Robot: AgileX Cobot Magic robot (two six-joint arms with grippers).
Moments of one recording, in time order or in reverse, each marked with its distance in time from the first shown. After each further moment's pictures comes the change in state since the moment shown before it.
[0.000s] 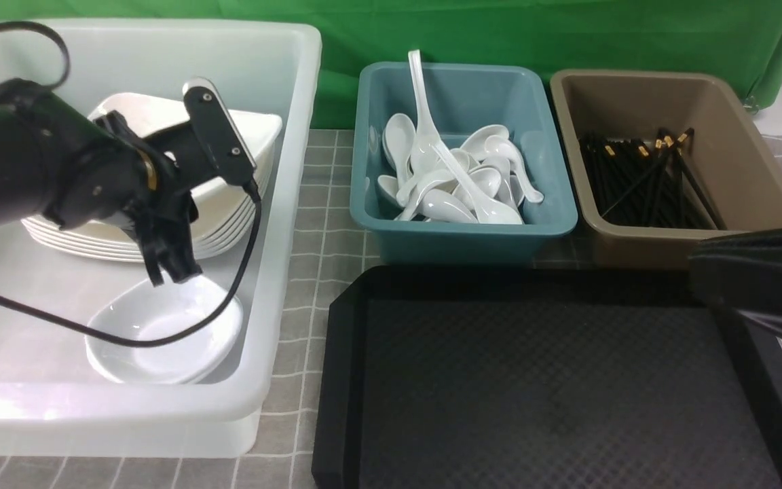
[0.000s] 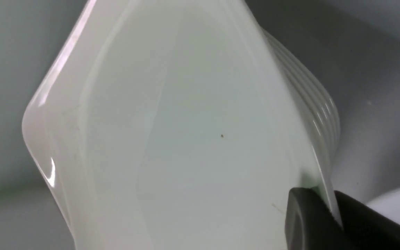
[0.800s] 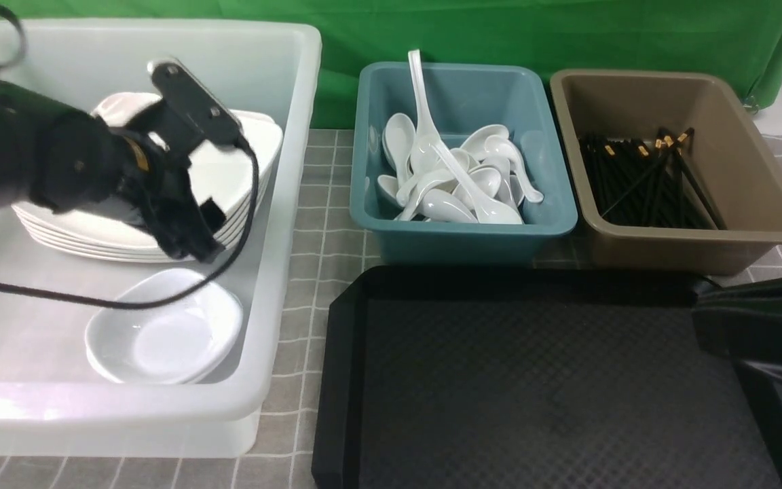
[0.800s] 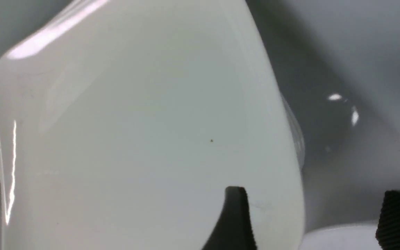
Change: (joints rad) right arm 0.000 0.000 0.000 0.070 0.076 -0.028; left arm 0.026 -0.098 -0.003 -0.364 0.014 -0.021
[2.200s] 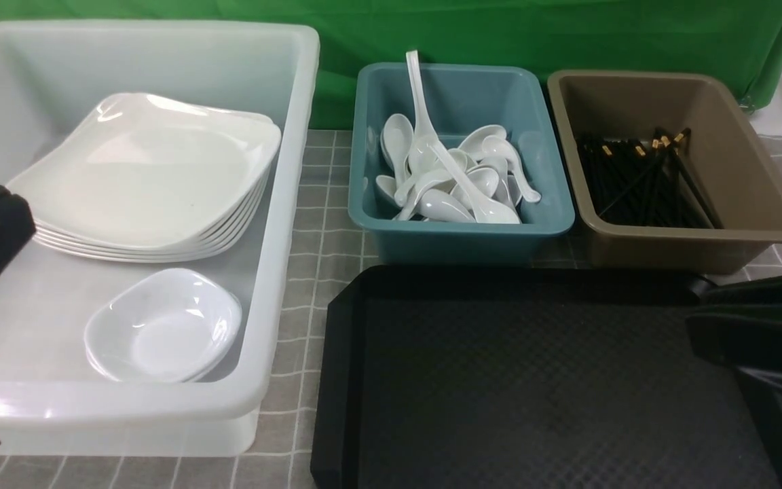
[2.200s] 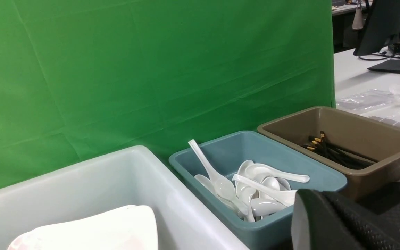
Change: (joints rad) right arm -0.040 -0.011 0.025 0.008 -0.032 -0.008; left arm -0.193 -1.166 0.570 -0.408 -0.228 0.024
